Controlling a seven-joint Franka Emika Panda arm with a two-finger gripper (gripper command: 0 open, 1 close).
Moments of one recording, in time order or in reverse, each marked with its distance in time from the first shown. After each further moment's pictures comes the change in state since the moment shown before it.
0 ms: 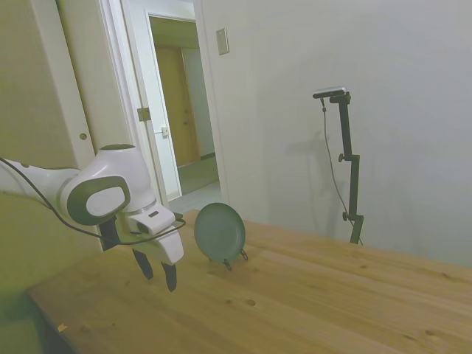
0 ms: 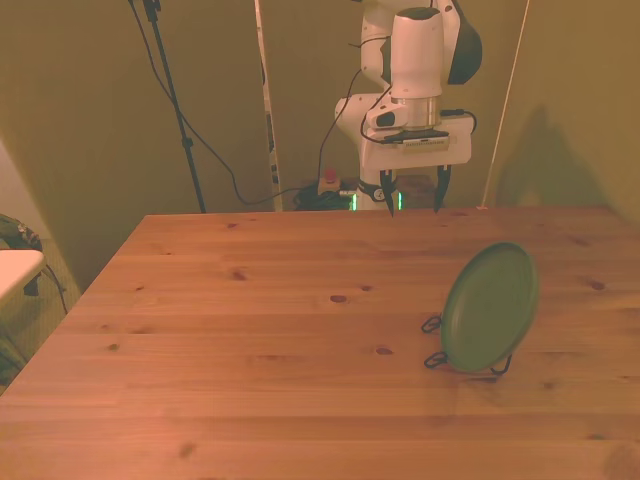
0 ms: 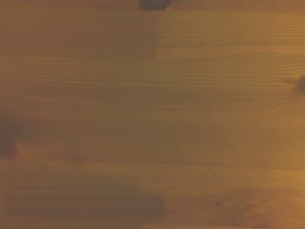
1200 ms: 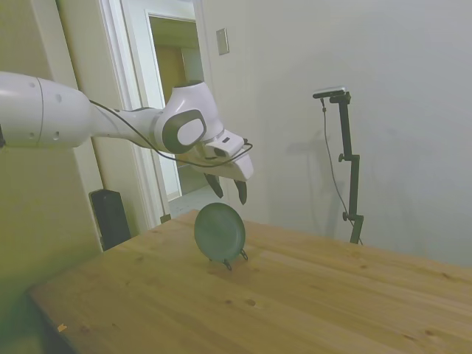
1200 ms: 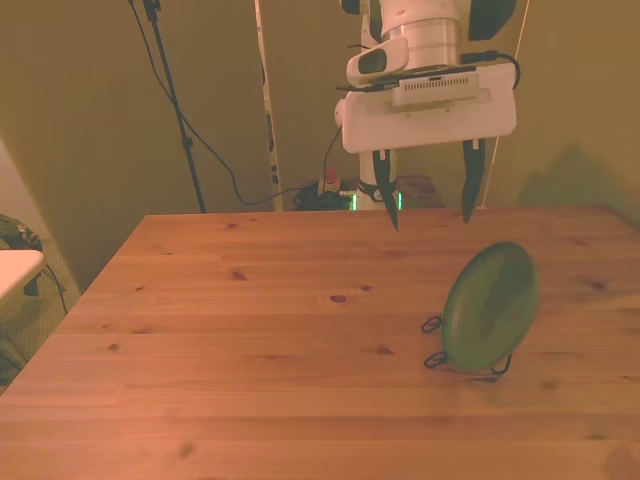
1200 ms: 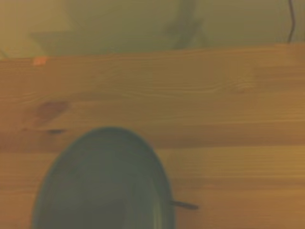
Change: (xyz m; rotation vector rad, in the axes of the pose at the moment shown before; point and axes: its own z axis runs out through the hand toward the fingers) arm 0.177 -0.139 -0.102 0.221 0.124 0.046
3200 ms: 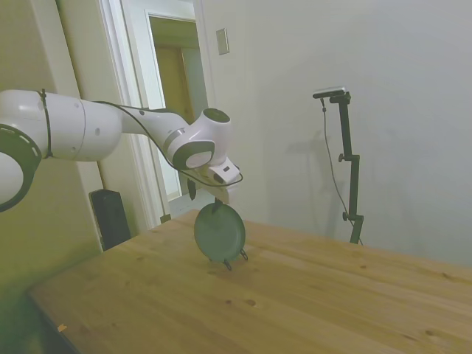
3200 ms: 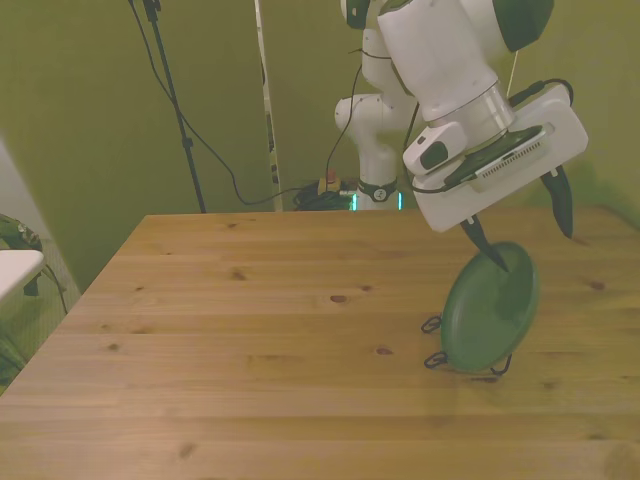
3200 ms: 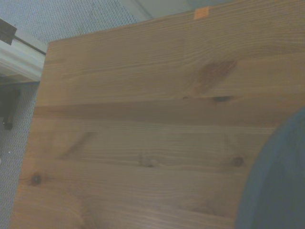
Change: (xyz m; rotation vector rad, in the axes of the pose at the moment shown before) arm -0.024 -0.043 0.076 0.215 -0.394 0.000
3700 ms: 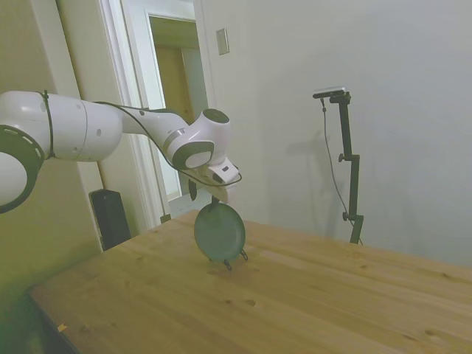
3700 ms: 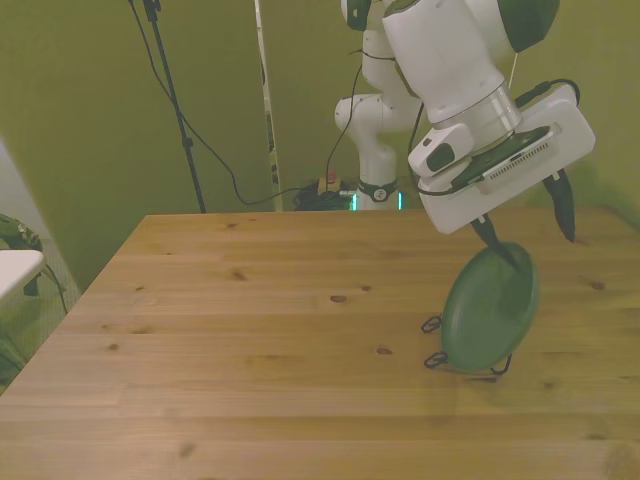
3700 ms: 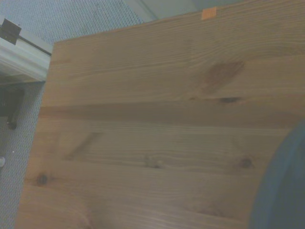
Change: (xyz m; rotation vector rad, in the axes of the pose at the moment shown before) arm -0.003 -0.003 0.002 0.006 -0.007 -0.003
